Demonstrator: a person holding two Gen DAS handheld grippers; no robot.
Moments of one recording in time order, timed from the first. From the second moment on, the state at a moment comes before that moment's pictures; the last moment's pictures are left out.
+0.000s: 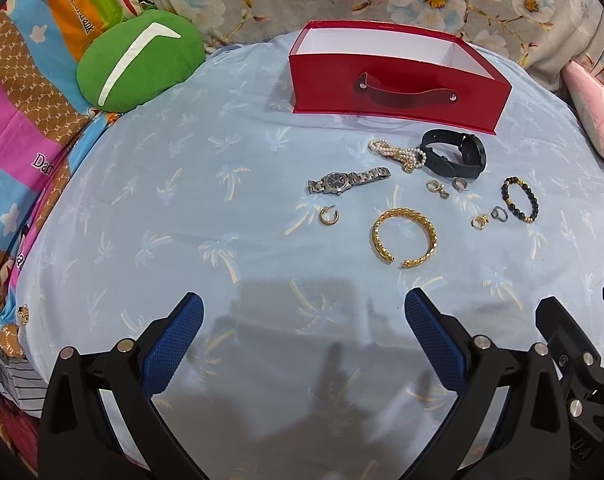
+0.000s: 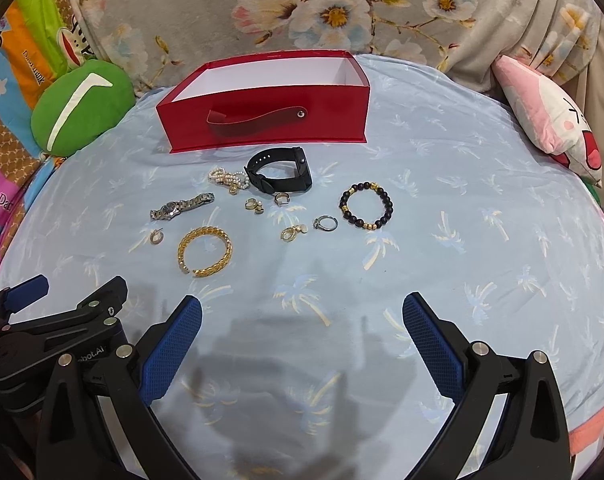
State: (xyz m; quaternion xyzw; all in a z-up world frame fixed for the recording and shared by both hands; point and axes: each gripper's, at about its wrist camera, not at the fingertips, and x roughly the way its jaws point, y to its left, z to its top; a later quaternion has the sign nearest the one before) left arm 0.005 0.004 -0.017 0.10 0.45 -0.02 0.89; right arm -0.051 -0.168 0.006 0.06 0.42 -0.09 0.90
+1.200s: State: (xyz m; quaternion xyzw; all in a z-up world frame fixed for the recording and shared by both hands) left arm 0.107 0.026 -0.019 0.06 0.42 0.00 0.91; right arm 0.093 -0.223 -0.025 0.09 0.44 -0.07 0.89
